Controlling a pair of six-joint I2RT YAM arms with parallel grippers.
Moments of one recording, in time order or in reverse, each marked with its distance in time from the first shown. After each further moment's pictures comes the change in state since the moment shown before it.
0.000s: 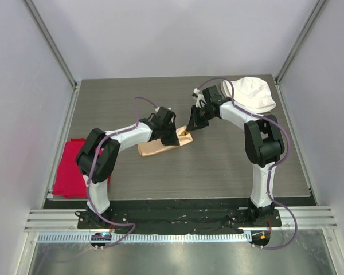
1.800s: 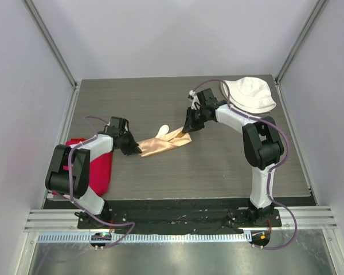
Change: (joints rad) left arm 0.425 -0.309 -0.447 -0.001 0.080 0.023; right arm 0.054 -0.022 -0.042 0.061 0.037 0.055
